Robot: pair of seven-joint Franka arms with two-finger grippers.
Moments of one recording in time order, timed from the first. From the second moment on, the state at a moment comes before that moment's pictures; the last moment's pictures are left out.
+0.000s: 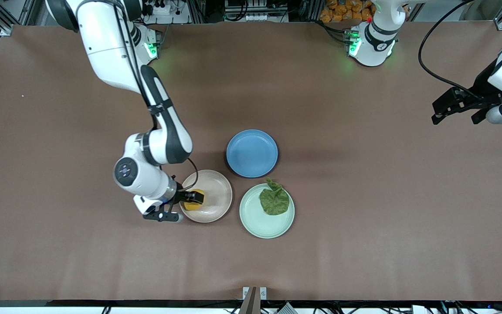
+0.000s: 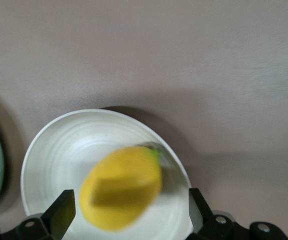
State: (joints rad) left arm 0.04 -0.02 -0.16 -1.60 -0.02 1.69 -0.14; right arm 0.57 0.78 -0.28 -1.46 0.53 2.25 0.15
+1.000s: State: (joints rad) left arm 0.04 -0.02 -0.16 -1.60 -0.03 1.63 -0.14; right arm 0.47 0.74 -0.56 -1.34 0.53 1.87 0.12
